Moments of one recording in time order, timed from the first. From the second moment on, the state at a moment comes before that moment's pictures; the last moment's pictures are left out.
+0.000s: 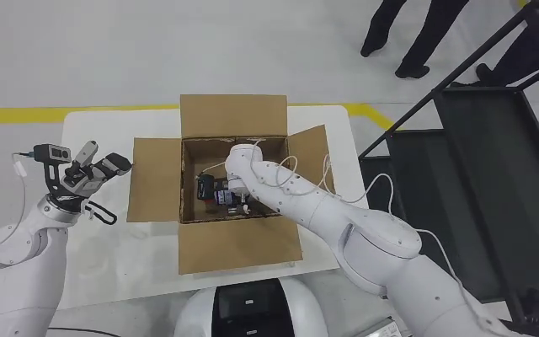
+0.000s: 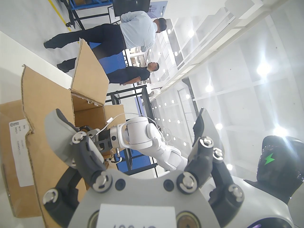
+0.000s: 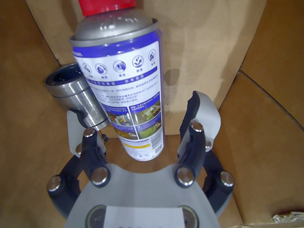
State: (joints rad) left arm 1.31 -1.01 -1.61 -1.33 -0.67 -0.46 -0.96; right arm -0.47 -1.67 0.35 -0.73 -1.14 -0.57 1.02
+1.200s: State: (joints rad) left arm 1.31 -1.01 -1.61 -1.33 -0.67 -0.46 -0.96; right arm -0.52 -1.60 0.50 -0.98 -1.18 -0.58 1.21
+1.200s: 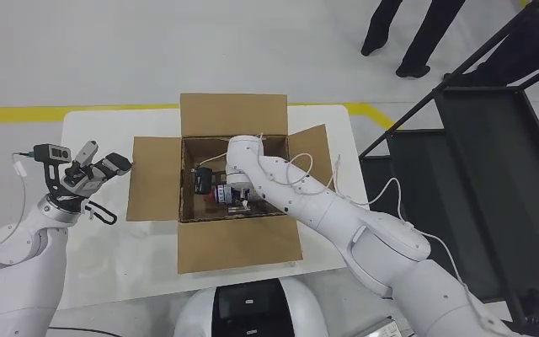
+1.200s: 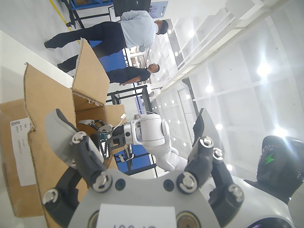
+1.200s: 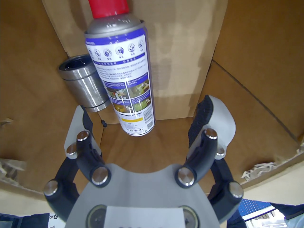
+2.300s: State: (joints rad) left arm 1.31 -1.01 -1.61 -1.33 -0.67 -0.46 -0.96; right arm -0.51 -1.69 0.46 -0.67 -1.20 -0.53 1.00
